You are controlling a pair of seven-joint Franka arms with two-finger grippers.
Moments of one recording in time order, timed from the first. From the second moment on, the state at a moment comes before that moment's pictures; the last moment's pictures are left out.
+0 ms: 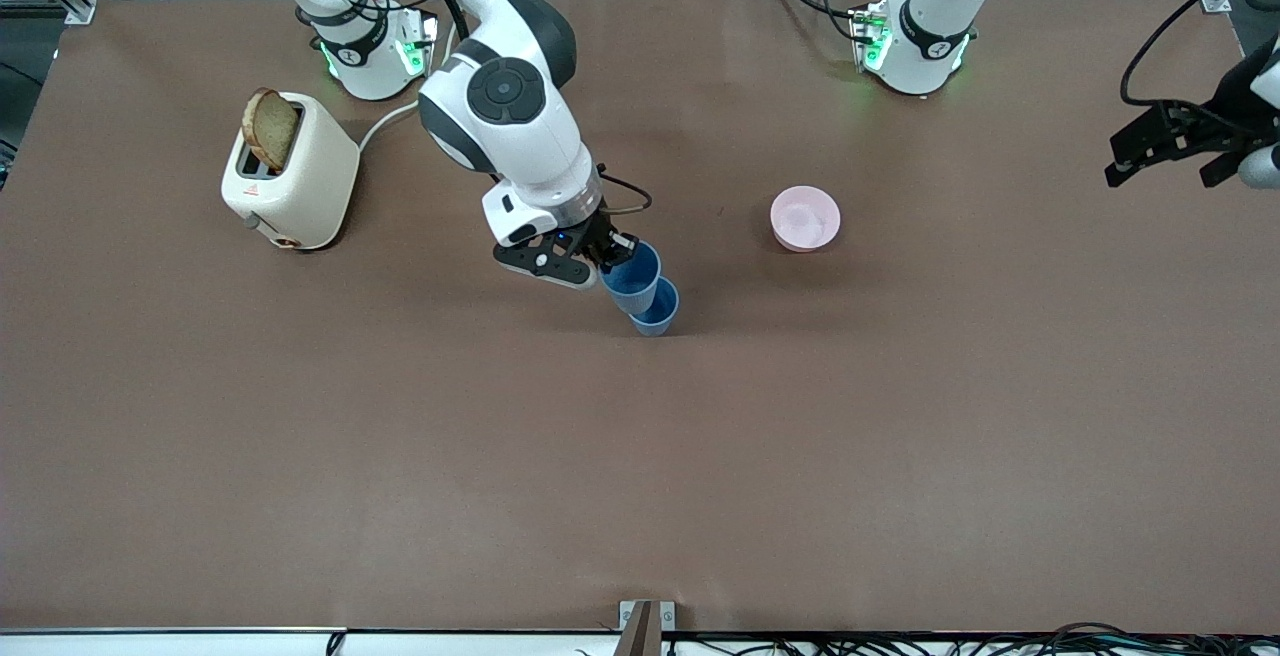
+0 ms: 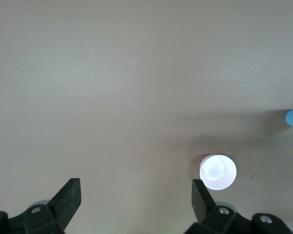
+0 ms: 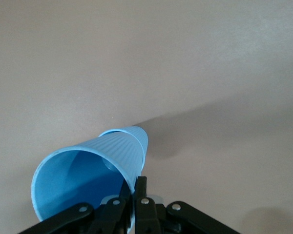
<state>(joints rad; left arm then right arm) -0.03 -0.08 -0.03 -1.59 -0.01 1.54 -0.03 0.11 0.51 0.72 -1.65 -0.30 2.19 1.26</state>
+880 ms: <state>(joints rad) -0.05 -0.11 -0.06 -1.63 -0.01 1.54 -0.03 0.17 0.56 0.73 -1.65 -0.34 2.22 1.29</state>
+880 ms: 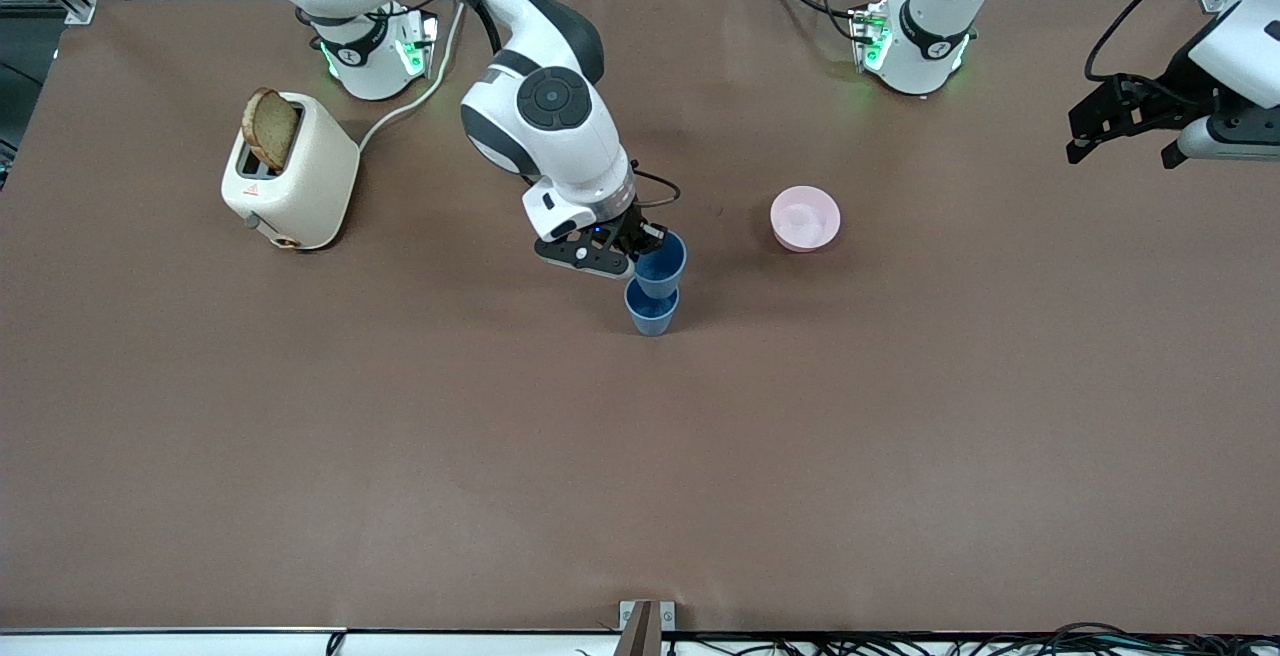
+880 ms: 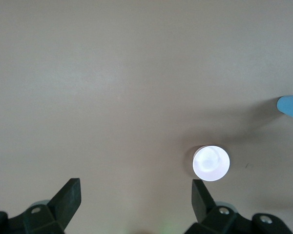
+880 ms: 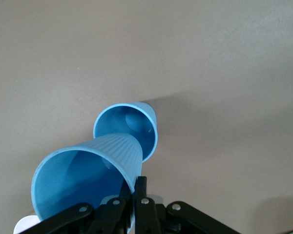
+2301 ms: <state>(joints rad) -0.03 -0.11 -0.07 -1.63 -0.01 1.55 -0.03 0.10 0.51 0.67 -1.59 -0.44 2.14 1.19</state>
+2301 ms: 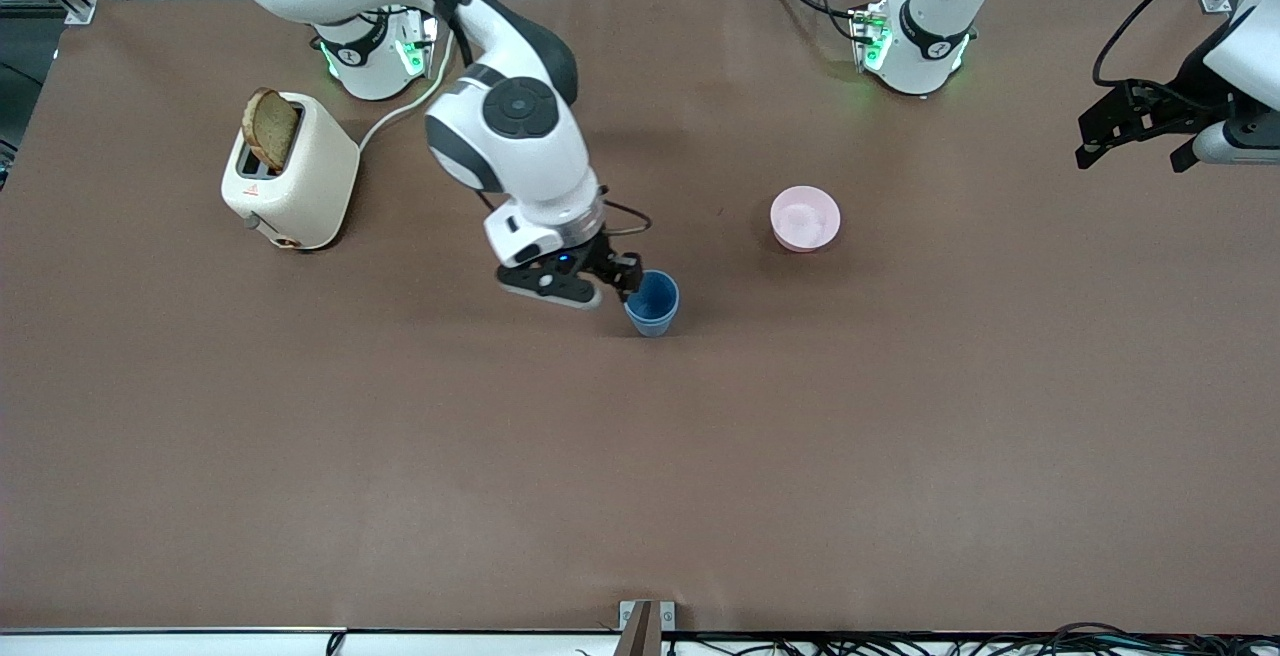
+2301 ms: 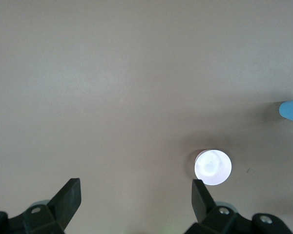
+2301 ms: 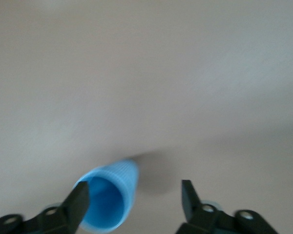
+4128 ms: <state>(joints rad) -0.03 -0.10 -0.07 -1.58 -0.01 1.56 -0.03 -0.01 -0.03 -0.09 -1.49 -0.02 1.47 -0.07</state>
